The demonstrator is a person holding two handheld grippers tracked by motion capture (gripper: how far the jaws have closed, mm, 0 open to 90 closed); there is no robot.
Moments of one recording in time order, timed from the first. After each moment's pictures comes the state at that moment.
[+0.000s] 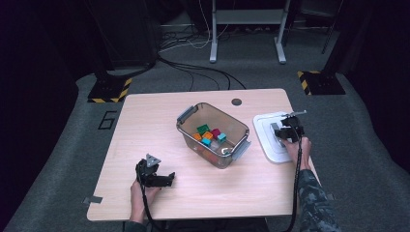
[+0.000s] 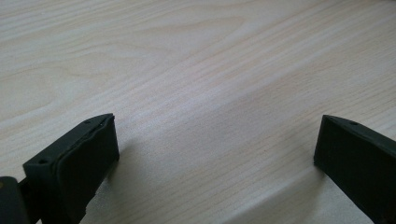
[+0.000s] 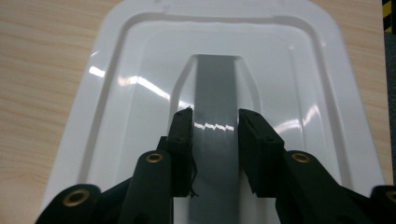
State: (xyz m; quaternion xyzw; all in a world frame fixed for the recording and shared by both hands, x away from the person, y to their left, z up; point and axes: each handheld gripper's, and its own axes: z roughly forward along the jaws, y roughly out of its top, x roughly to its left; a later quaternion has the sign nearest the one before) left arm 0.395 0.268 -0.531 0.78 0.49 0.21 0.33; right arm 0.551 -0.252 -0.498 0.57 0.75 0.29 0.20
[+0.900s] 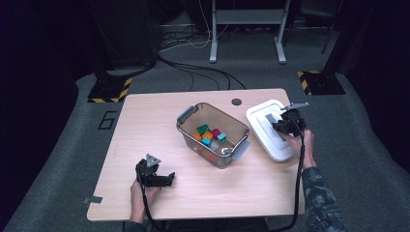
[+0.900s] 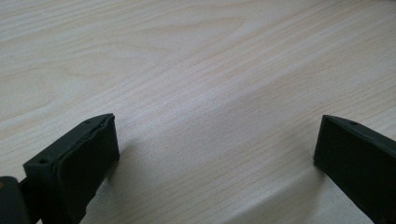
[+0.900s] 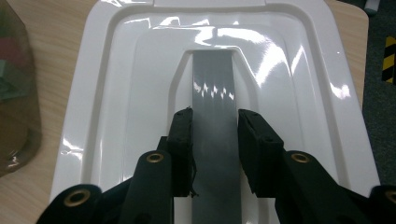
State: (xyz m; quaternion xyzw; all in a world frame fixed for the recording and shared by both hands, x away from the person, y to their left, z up) left arm 0.395 0.268 -0.531 0.78 0.49 0.21 0.33; right arm 0.532 -0.236 -0.439 0.50 0.78 0.32 0.22
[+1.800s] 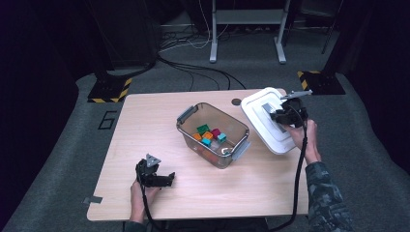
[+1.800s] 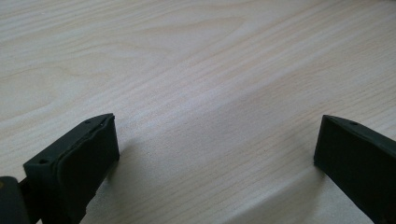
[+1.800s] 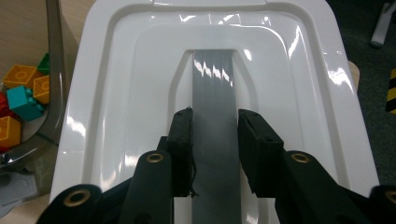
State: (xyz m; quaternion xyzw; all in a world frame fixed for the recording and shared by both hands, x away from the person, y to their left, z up) left arm 0.395 0.268 -0.531 0.78 0.49 0.21 0.33; right arm 0.519 -0.220 -0.376 0.46 0.79 0.34 0.22
